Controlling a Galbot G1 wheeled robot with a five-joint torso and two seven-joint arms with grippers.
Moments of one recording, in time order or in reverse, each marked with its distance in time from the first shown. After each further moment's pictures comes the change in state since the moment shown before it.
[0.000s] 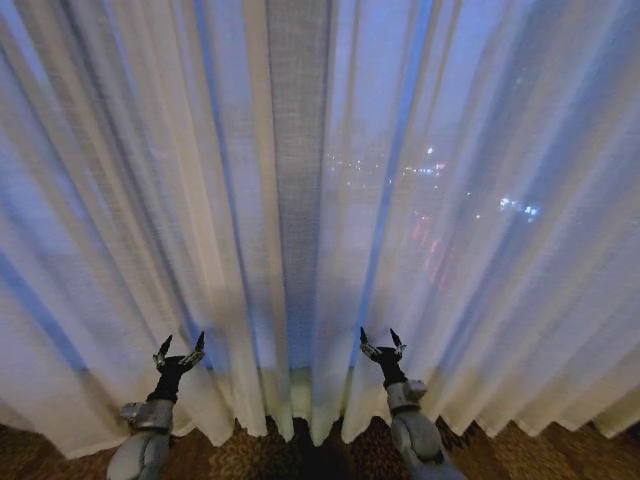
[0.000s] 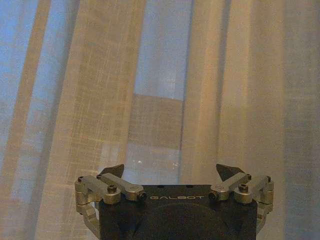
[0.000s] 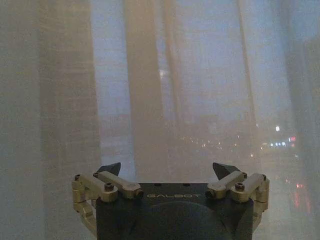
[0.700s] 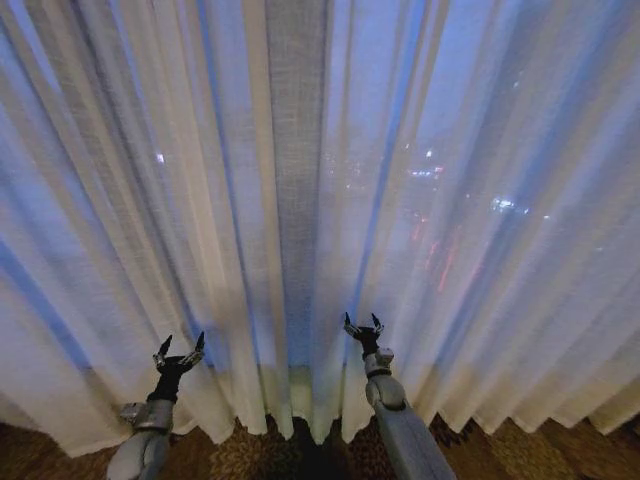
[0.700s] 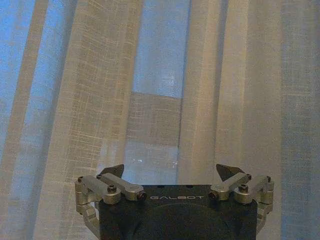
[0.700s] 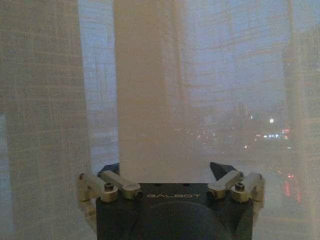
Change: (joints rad) left arm 0.000 0.000 0.000 0.000 0.000 0.000 0.000; right arm 0.274 0.053 -0.049 -0.351 -0.030 0.035 0.027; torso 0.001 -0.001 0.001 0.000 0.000
